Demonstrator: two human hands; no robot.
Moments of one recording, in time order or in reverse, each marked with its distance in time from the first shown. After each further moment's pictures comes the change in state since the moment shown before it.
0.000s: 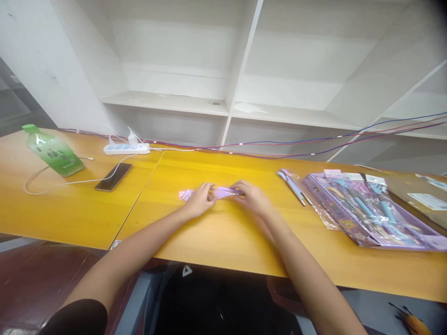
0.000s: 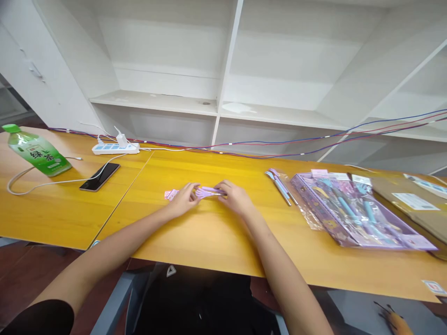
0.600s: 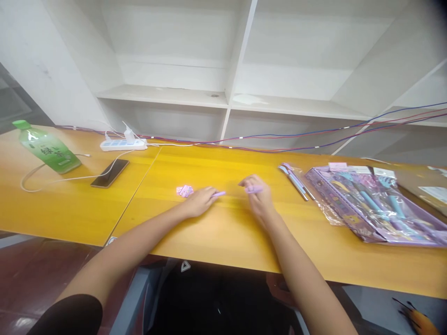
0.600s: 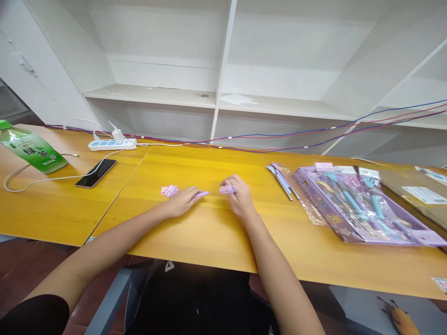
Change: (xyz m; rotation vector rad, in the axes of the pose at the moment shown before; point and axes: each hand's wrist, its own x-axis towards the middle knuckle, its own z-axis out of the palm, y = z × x) left_hand -0.007 0.012 -0.002 0.237 -0.267 0.127; right_hand -0.016 -0.012 -0.002 0.205 0.442 -0.016
